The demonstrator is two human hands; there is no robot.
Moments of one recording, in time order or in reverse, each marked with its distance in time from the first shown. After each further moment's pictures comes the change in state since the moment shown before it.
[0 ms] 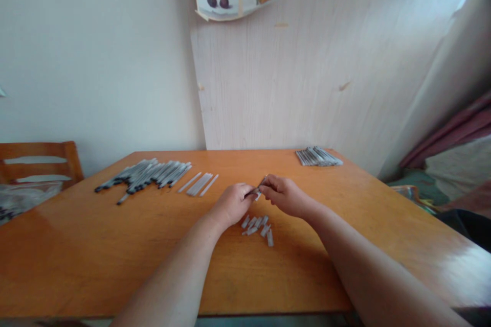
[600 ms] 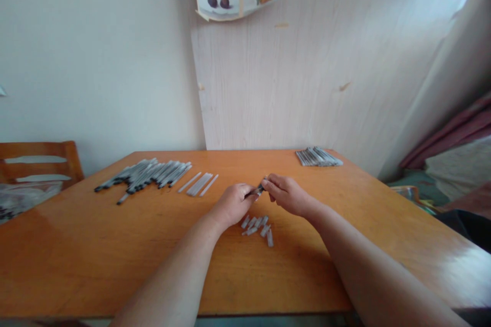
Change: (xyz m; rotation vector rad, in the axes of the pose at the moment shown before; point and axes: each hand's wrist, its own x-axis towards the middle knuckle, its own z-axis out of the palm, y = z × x) left_hand 0.000 0.001 0.001 -0.063 0.004 -0.003; right_hand 0.000 0.004 -0.005 0.017 -0.015 -0.012
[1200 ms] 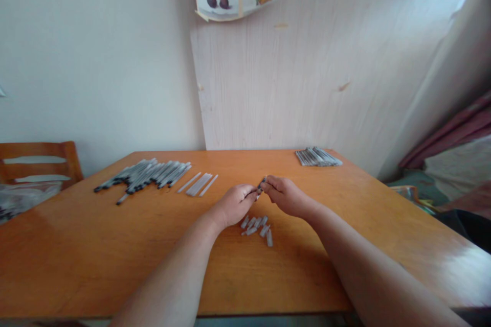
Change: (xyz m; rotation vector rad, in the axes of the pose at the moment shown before) left_hand 0.000 0.007 -0.003 -0.097 -0.082 -0.050; right_hand 0.002 0.001 0.002 -0.085 0.008 -0.036
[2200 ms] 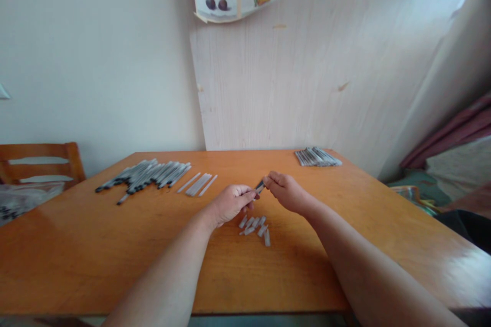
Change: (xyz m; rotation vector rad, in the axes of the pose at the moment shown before) left_hand -0.005 0.001 -0.004 -0.450 -0.090 -0.243; right_hand 0.003 0.007 -0.002 0.109 0.076 0.075
